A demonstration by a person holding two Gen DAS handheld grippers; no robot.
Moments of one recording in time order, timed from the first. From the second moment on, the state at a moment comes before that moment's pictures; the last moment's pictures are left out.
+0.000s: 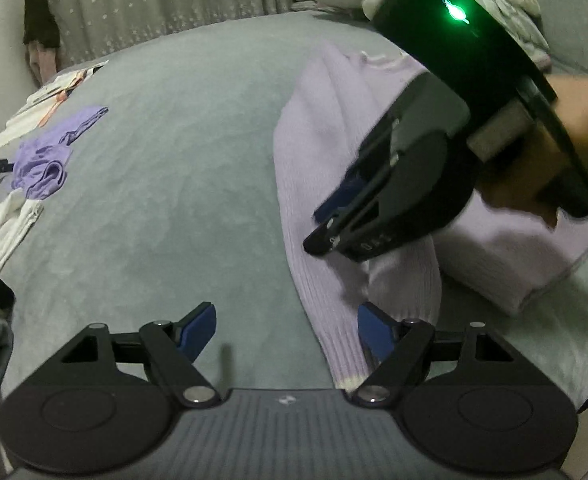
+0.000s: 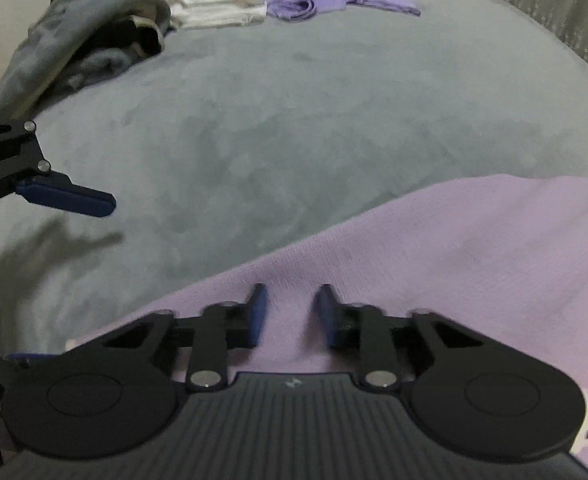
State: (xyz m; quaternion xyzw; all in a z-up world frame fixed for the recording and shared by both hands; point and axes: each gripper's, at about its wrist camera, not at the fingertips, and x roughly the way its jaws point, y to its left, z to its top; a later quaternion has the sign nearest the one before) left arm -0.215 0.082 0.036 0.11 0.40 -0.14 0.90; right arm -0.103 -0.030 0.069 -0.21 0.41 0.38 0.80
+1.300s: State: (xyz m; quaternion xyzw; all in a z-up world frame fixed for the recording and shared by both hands) left arm -0.222 0.099 0.043 0.09 0.41 -0.16 0.89; right arm -0.109 -0.032 0.091 -0.22 0.37 0.43 0.80
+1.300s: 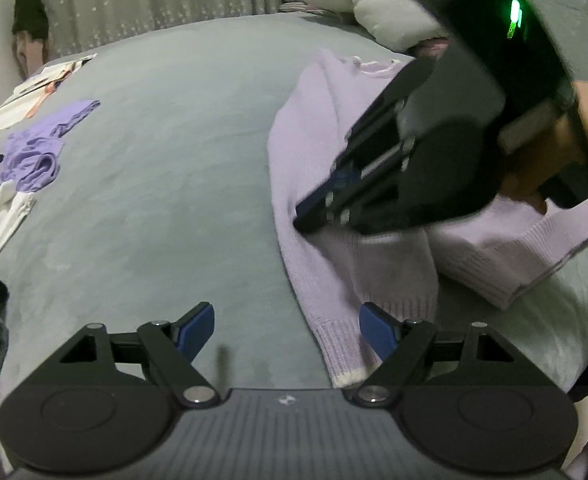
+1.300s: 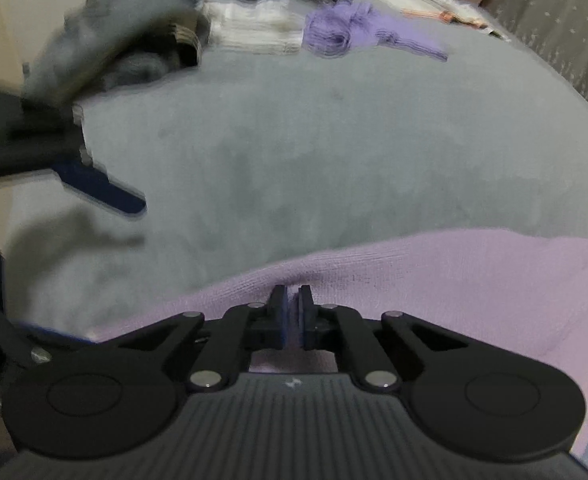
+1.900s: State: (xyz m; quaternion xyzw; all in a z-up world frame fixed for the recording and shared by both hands) left arm -0.257 0.106 0.052 0.16 0.36 -0.28 0.88; right arm -0.104 -0.024 0.128 -0.14 0.33 0.40 0.84
